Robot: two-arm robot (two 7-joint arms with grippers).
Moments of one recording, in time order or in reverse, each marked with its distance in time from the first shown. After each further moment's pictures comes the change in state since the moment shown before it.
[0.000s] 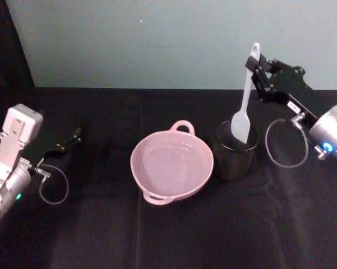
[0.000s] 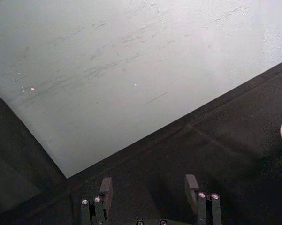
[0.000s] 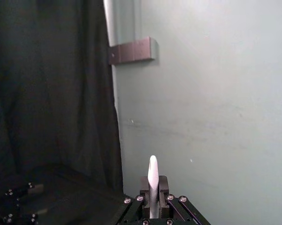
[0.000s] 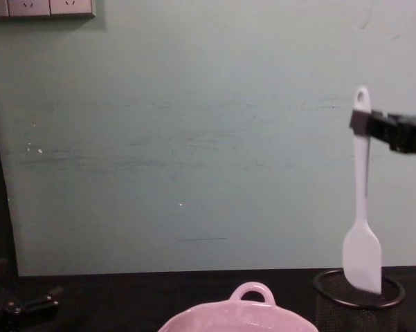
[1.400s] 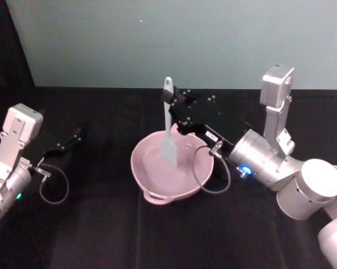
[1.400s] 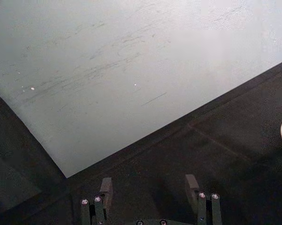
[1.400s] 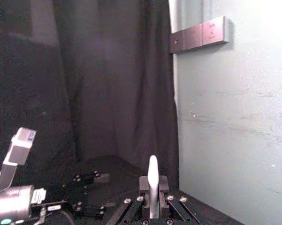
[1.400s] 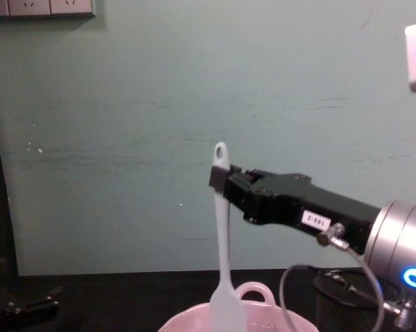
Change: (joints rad) left arm 0.000 0.000 0.000 0.000 0.000 0.000 0.000; right arm 0.089 -0.197 -0.198 0.198 -0.107 -0.123 0.118
